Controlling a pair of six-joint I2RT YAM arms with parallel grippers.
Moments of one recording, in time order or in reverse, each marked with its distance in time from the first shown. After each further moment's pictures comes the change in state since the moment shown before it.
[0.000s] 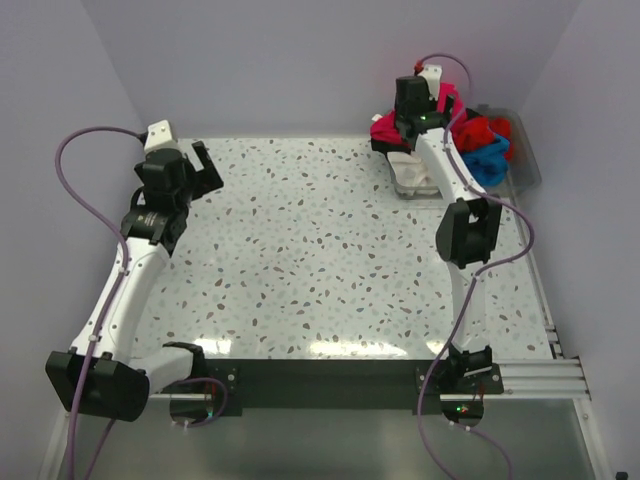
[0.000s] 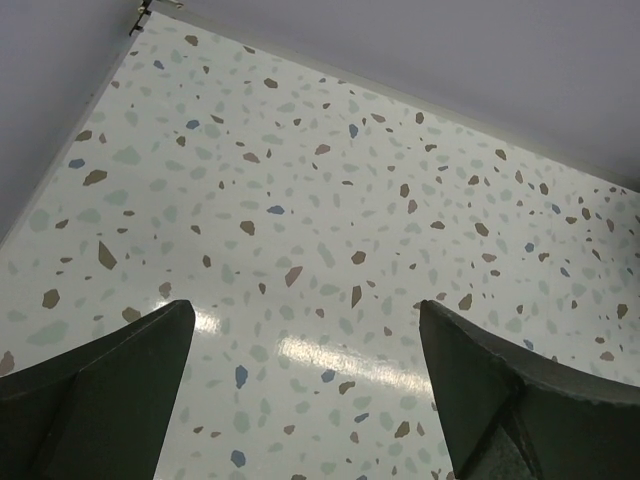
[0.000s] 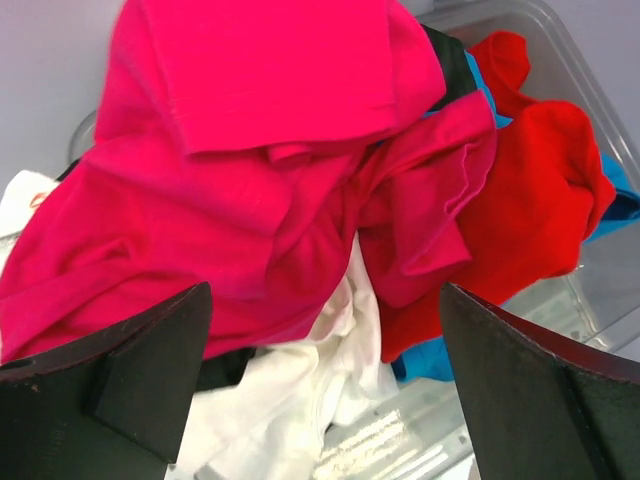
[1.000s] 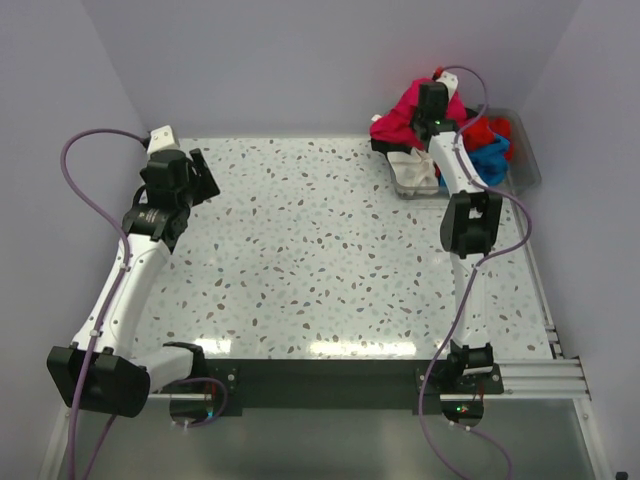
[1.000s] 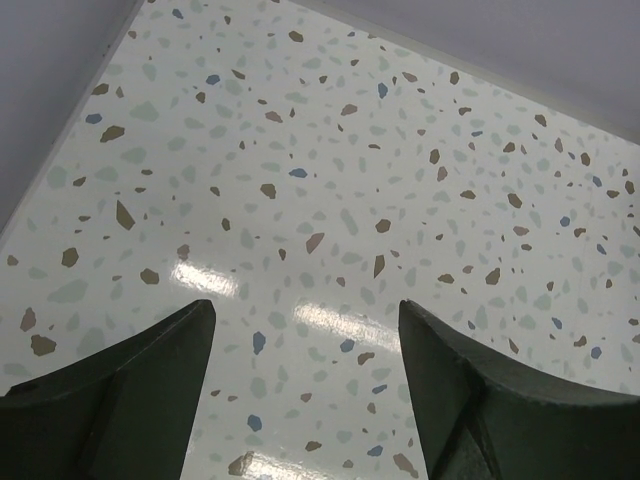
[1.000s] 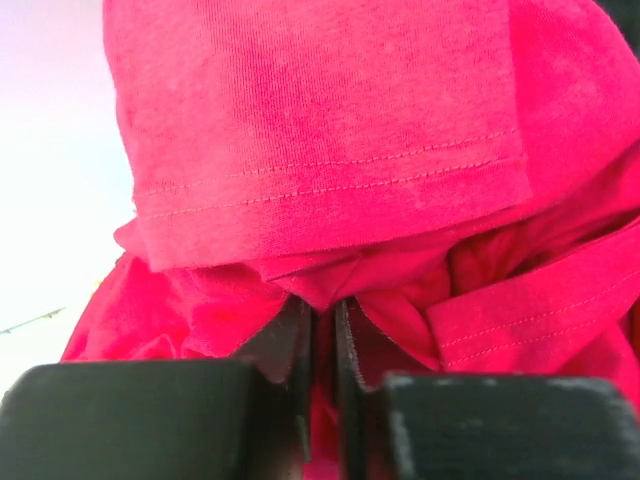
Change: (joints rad) left arm 0.000 0.022 0.013 -0.097 -0.018 -0.021; right arm -0.134 0.176 0.070 0.181 -0.355 0.182
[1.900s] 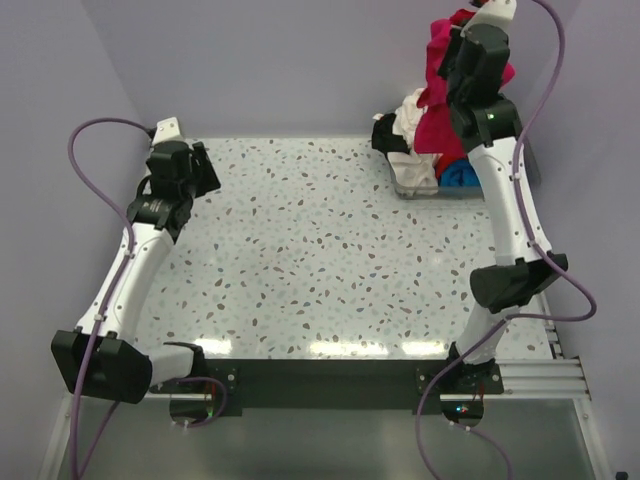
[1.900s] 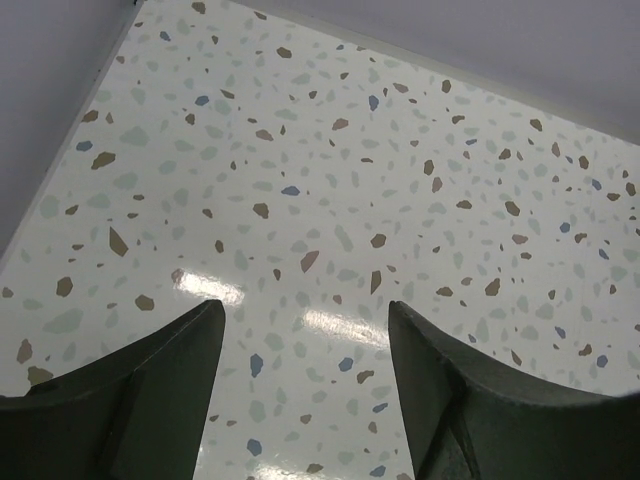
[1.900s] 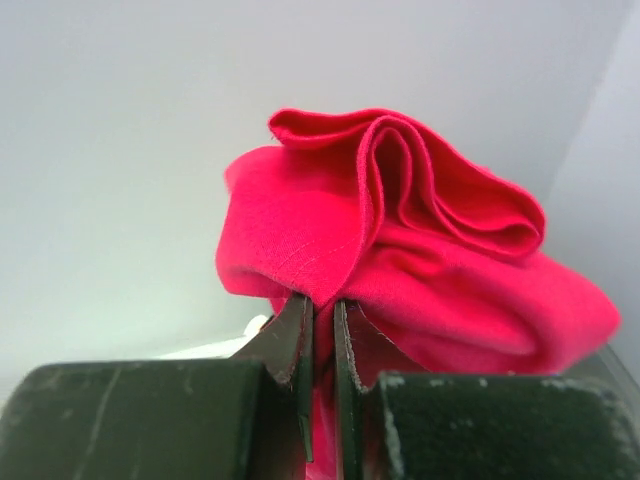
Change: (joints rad) left arm 0.000 0.064 0.034 0.038 0.014 0.036; right arm 0.115 -0.649 -0.109 -0.039 0.126 -0.235
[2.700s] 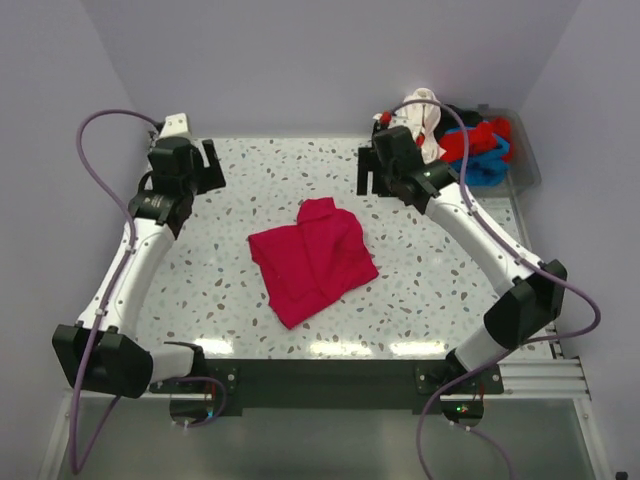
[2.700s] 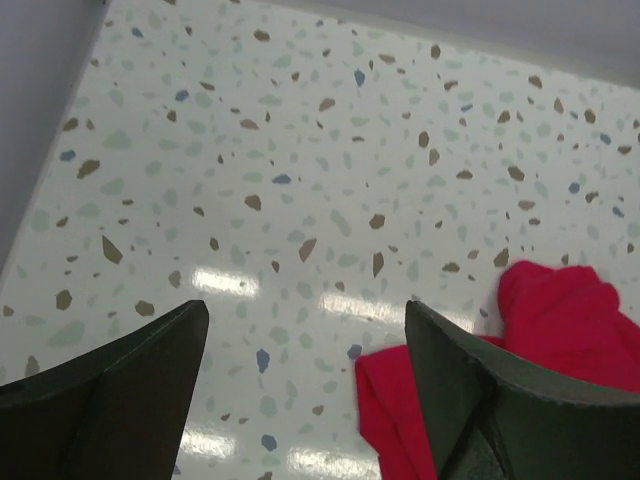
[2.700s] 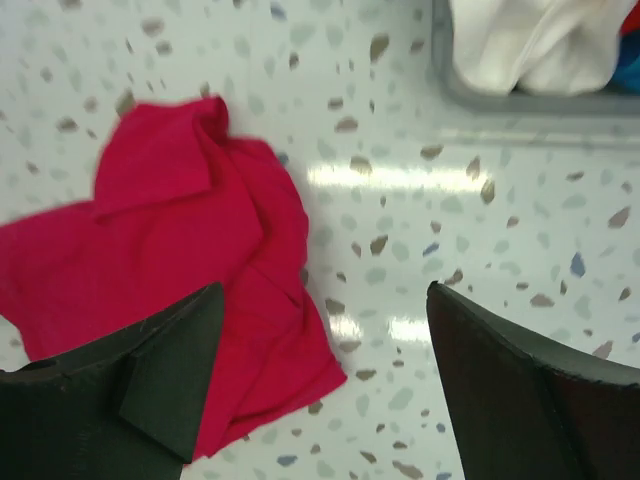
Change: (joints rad) left arm -0.004 0.032 0.064 0.000 0.033 0.097; right arm 0.323 -0.245 -0.647 -0.309 -0.130 0.272
